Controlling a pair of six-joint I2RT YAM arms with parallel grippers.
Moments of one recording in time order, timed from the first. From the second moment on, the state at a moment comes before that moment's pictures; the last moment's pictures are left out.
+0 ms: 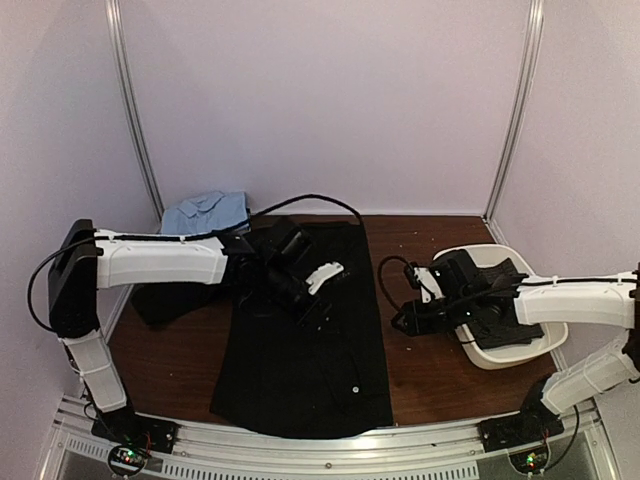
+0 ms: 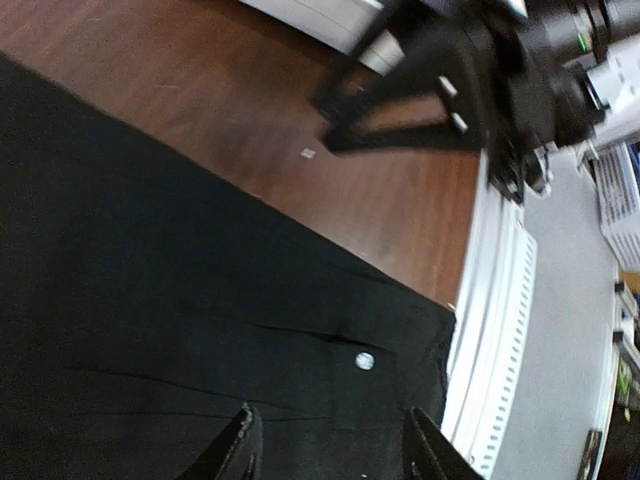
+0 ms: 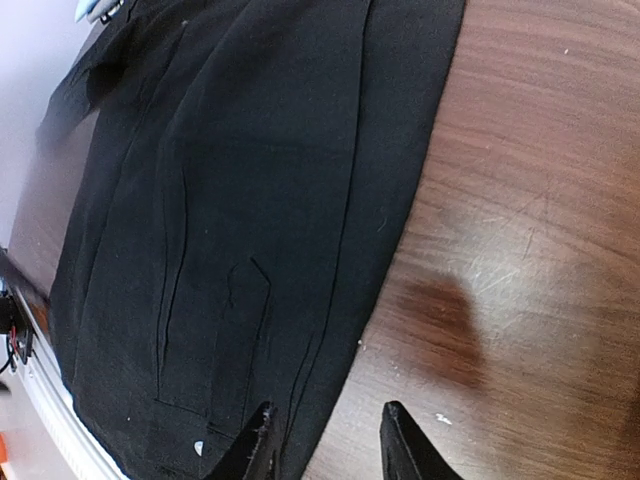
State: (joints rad) left arm -0.96 1.81 1.35 -0.48 0.57 -0.07; right arm 0.74 1.29 0.70 -0.22 -0.12 0.54
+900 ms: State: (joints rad) left arm -0.60 2.26 1.63 -0.17 0.44 -0.41; right arm 0.95 1.41 0.70 -0.14 -0.13 0.67
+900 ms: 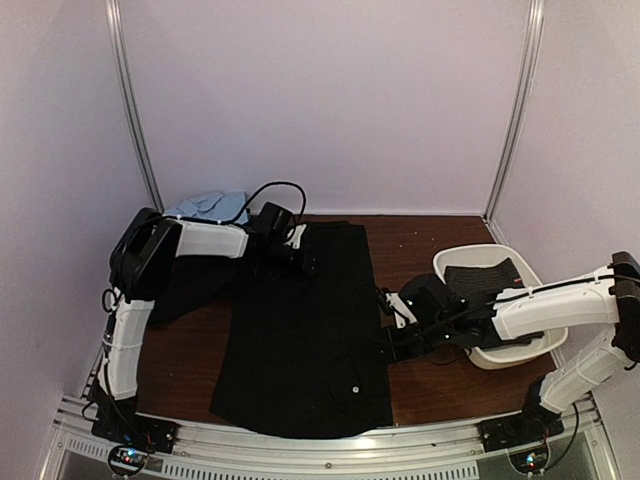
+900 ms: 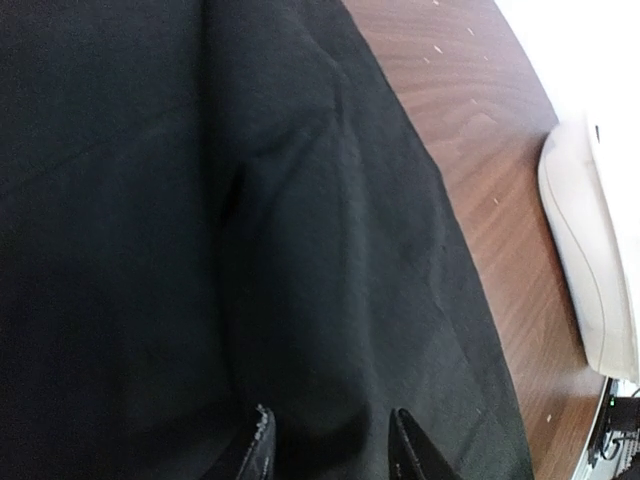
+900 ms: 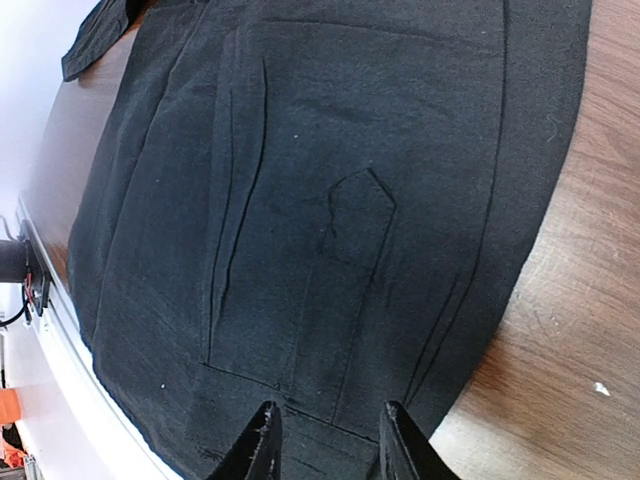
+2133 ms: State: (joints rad) left arm -0.64 2.37 1.75 -0.07 0.47 -0.48; right arm 0.96 1.33 0.74 -0.21 -0.03 0.68
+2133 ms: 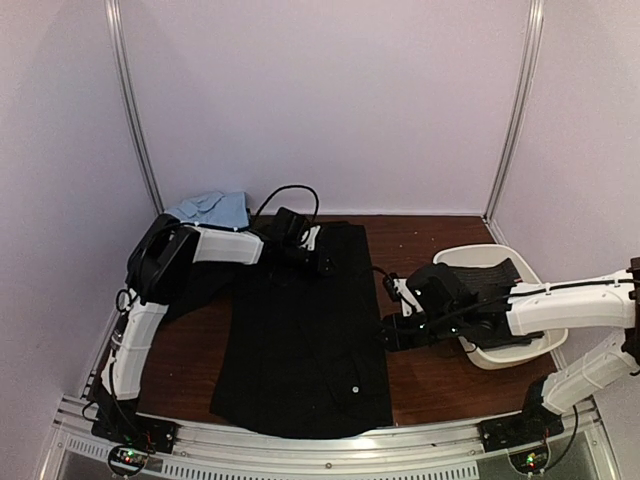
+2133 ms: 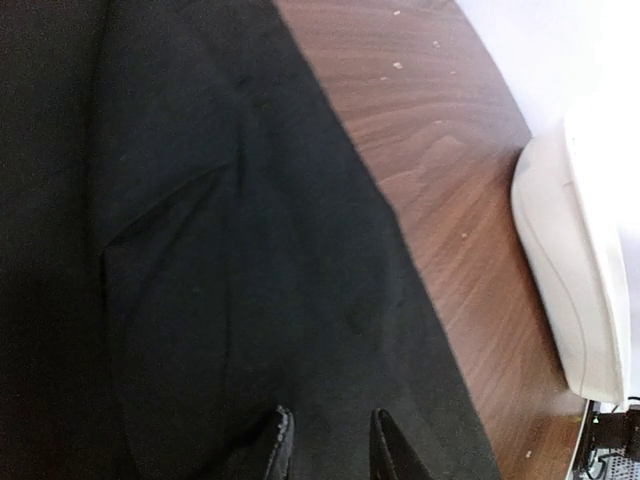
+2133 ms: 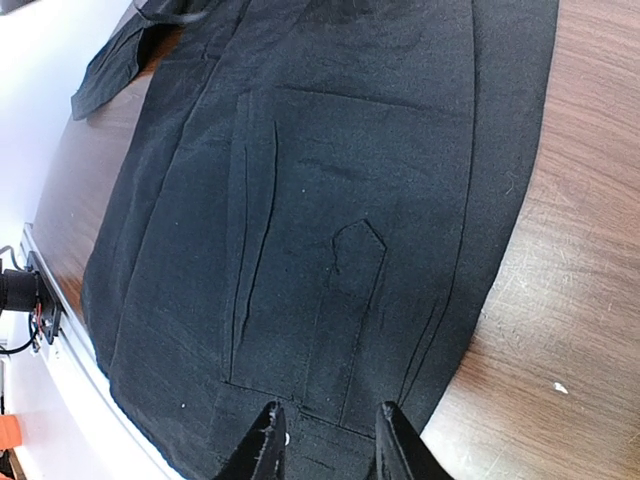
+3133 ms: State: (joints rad) left arm -0.61 2.63 2.16 0.03 0.44 -0.55; right arm 0.95 1.26 0.73 -0.25 -0.01 0.69
